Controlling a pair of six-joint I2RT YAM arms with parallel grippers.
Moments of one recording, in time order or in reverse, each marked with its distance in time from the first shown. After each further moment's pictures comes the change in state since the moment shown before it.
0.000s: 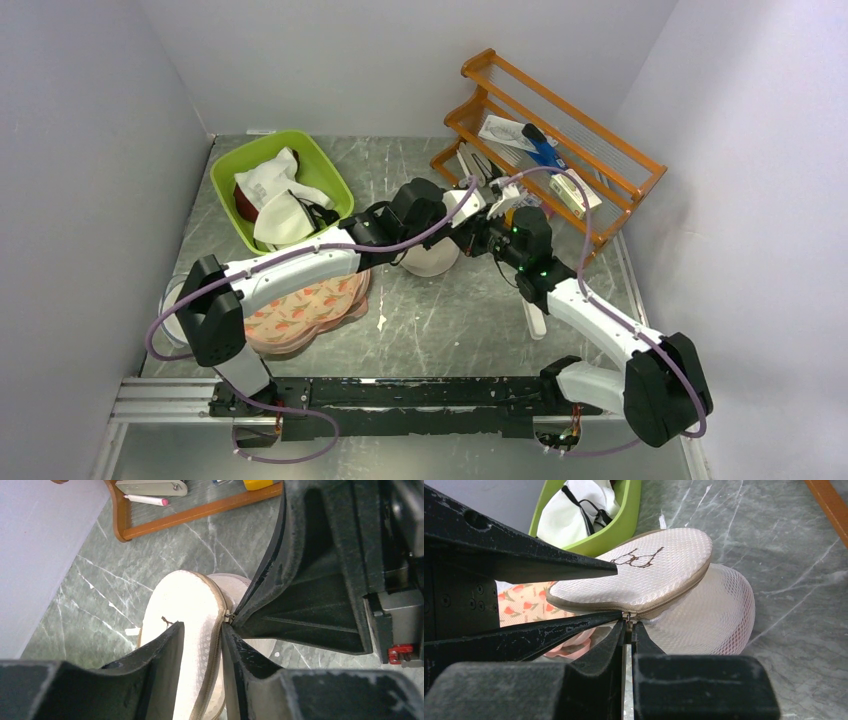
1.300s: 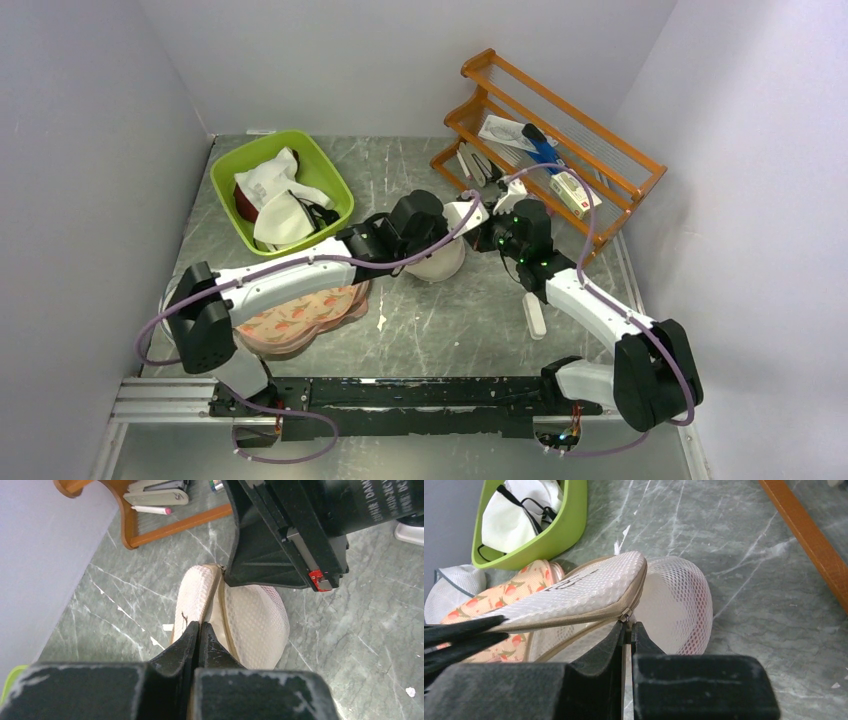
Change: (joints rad) left arm -0.057 -0.040 -0.054 0.045 -0.063 0.046; right arm -0.083 0.078 0.031 -0.086 0.078 -0.023
